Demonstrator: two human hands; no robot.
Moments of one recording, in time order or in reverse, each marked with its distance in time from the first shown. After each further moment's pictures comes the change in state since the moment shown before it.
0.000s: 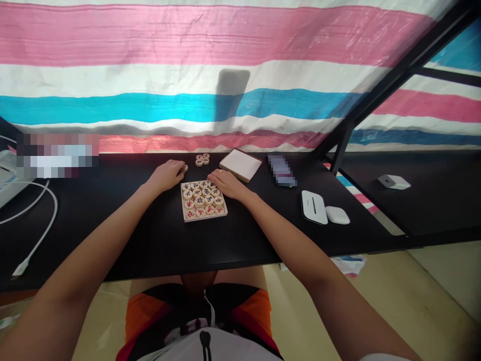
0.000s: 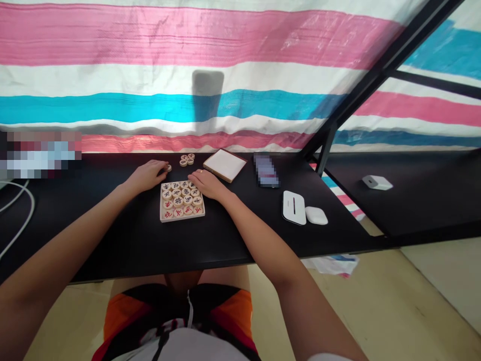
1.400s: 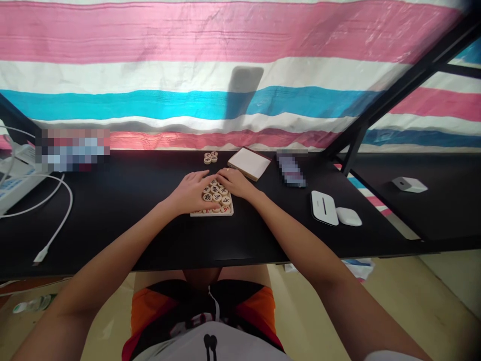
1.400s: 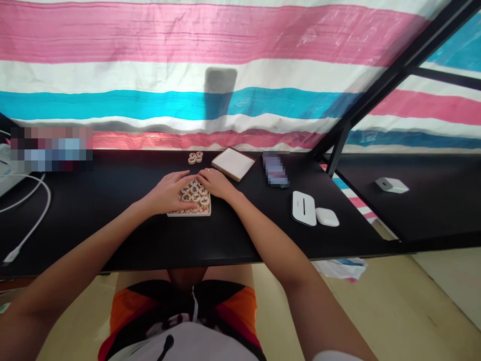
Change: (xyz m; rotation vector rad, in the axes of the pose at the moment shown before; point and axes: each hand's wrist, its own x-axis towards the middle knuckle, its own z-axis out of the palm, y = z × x) left_hand -0.050 0.079 -0.011 -0.127 -0.051 0.158; right_hand -0.001 -0.006 0.002 -0.049 0.037 0.007
